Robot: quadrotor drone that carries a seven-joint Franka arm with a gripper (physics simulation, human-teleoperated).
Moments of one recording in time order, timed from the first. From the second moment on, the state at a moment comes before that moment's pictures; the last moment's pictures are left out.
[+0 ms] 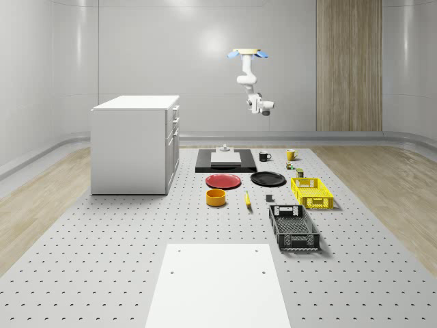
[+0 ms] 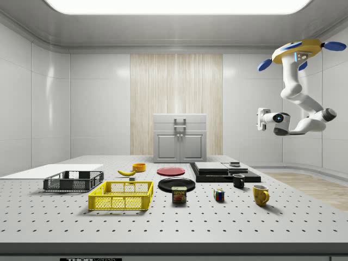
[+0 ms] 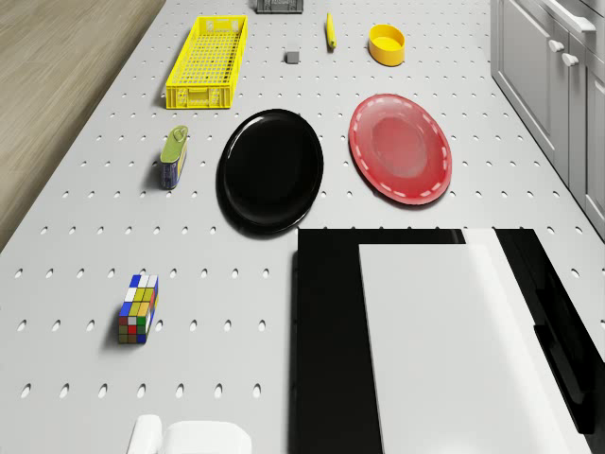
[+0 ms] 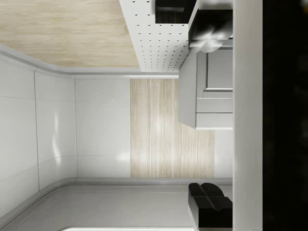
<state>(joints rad) 0.33 -0.82 -0.73 -2.41 1.00 1.44 0.64</state>
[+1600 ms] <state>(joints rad) 0.51 -0.97 -0.82 -2.44 0.92 1.59 0.71</state>
